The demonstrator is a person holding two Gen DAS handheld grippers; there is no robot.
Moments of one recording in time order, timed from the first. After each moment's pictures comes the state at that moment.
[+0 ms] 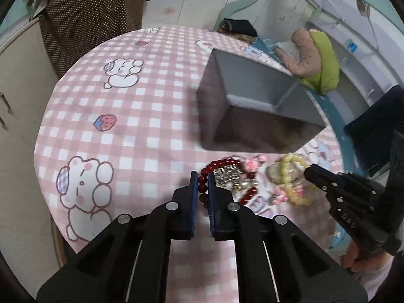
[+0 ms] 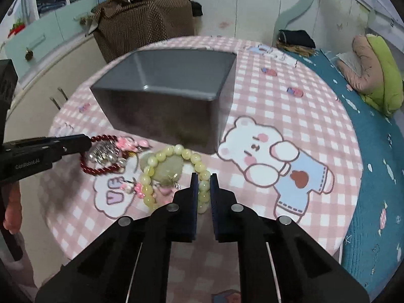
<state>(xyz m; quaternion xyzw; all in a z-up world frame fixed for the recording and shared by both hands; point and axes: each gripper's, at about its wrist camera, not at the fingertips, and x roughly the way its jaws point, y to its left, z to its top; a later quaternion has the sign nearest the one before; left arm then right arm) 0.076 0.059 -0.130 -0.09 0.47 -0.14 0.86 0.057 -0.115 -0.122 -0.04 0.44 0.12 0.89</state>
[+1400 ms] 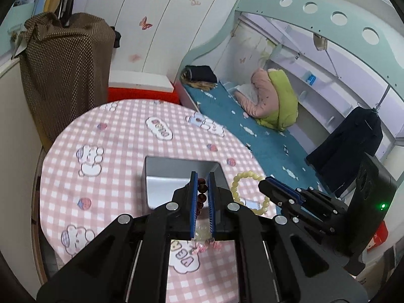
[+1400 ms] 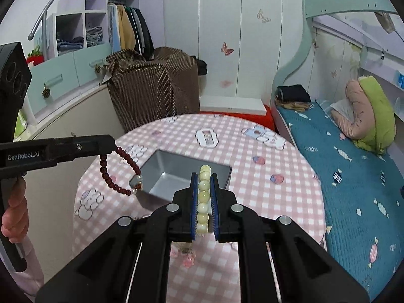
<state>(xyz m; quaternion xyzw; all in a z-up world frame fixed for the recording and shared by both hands) 0.079 0.038 0.002 -0.12 0.35 -0.22 0.90 0.059 -0.113 -0.013 -0.04 0.30 0.14 0.94</state>
